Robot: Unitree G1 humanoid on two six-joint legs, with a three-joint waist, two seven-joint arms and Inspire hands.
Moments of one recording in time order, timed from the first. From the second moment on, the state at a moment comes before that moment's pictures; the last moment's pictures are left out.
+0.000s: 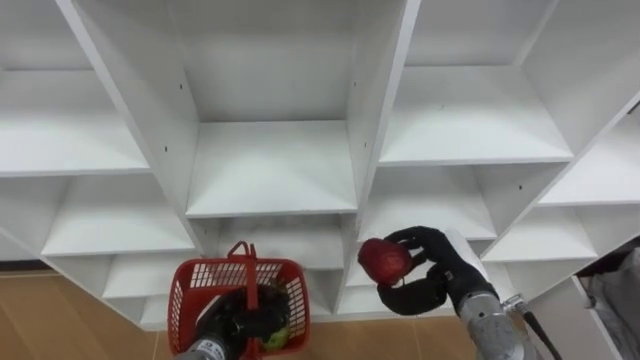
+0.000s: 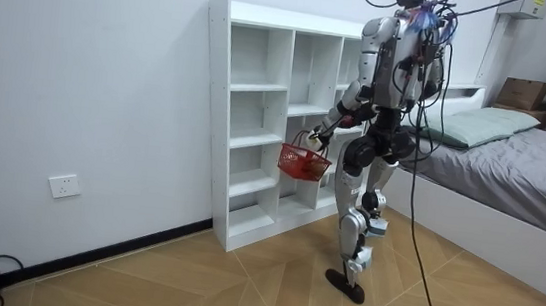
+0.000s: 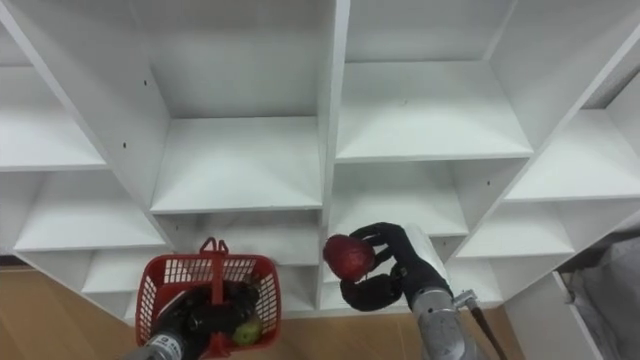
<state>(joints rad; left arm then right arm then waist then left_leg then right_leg) 0.06 0.17 -0.20 0.67 -0.47 0.07 -0.09 0.12 -0.26 0.25 0.28 -0.34 0.02 -0.01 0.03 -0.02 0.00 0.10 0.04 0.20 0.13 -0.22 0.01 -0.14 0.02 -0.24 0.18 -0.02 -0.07</state>
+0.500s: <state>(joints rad) 0.06 0.14 -0.20 0.66 -0.46 0.07 -0.10 0.13 -0.22 0.26 0.18 -0.40 0.07 0.13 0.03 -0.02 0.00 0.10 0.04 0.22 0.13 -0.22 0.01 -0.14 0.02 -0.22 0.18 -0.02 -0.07</state>
